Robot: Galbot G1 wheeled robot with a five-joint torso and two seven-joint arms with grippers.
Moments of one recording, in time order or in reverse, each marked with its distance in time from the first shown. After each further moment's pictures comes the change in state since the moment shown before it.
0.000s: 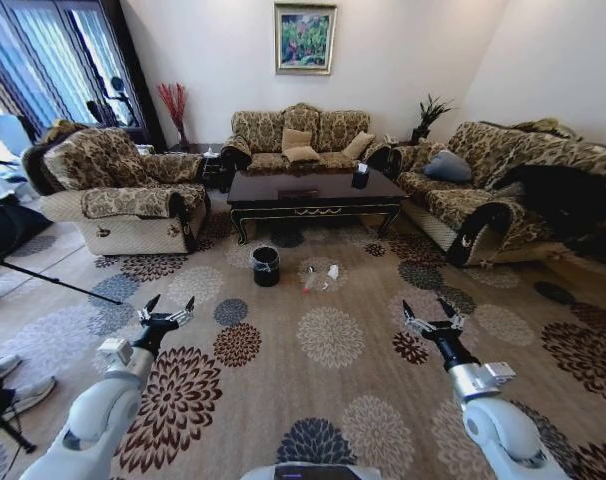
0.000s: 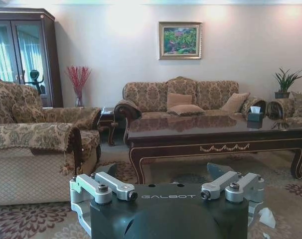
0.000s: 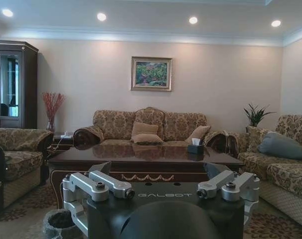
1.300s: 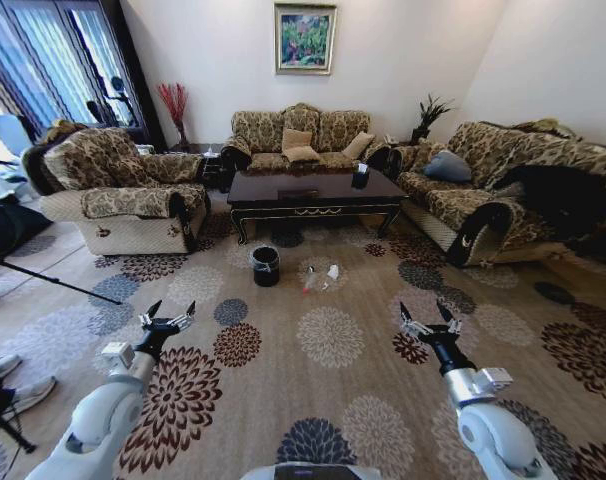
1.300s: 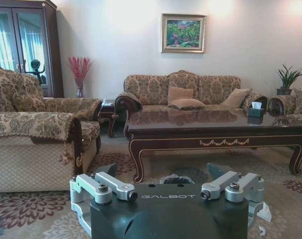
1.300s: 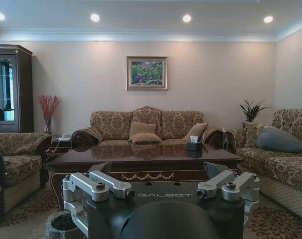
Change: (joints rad) left arm 0.016 -0.012 0.006 0.014 -0.012 -0.002 0.002; right arm -0.029 0.052 -0.006 0.046 -0.012 -0.014 0.017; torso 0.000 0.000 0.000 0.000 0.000
